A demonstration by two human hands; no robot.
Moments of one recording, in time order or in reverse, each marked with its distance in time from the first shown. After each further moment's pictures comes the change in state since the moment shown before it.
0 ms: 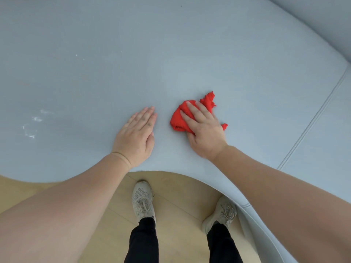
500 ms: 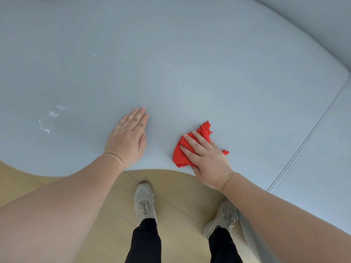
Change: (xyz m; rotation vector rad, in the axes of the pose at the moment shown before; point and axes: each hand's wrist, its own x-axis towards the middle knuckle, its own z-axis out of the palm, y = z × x) left_hand -0.029 -0.030 -0.016 0.076 -0.011 -0.093; right_hand -0.058 -0.019 0.032 -0.090 -0.015 -0.290
